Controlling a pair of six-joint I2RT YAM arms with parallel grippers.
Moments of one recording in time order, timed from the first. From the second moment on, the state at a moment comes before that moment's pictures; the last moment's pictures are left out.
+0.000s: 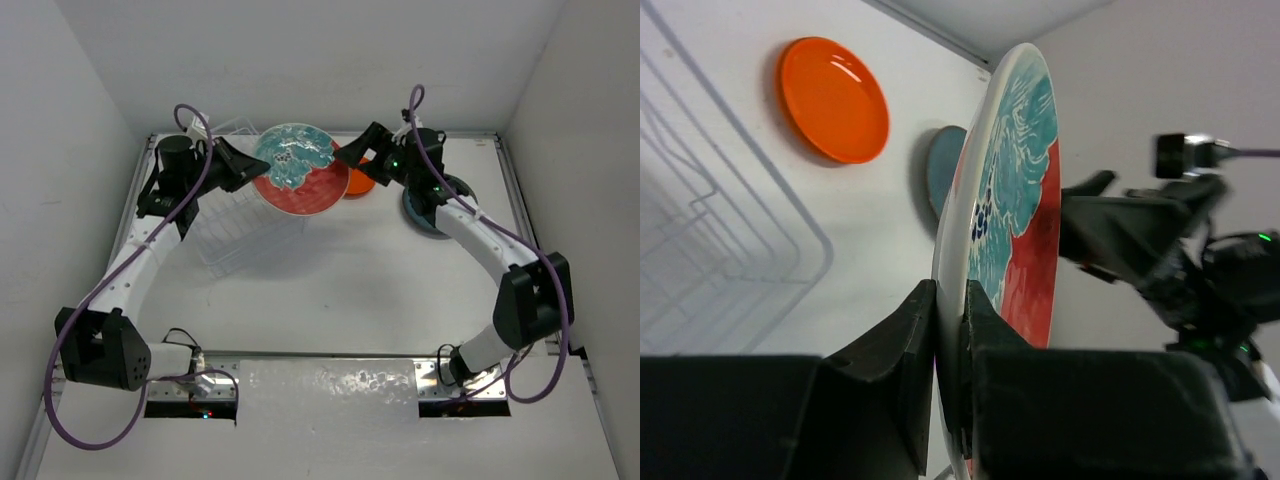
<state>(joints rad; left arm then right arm) -0.13 1.28 1.12 -0.12 0.49 -0.87 0.36 1.53 1.19 0.12 -0.25 0.80</state>
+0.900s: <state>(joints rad) -0.14 1.35 1.17 -0.03 0.57 -0.86 0.15 1.30 0.77 0.31 -0.34 1.10</state>
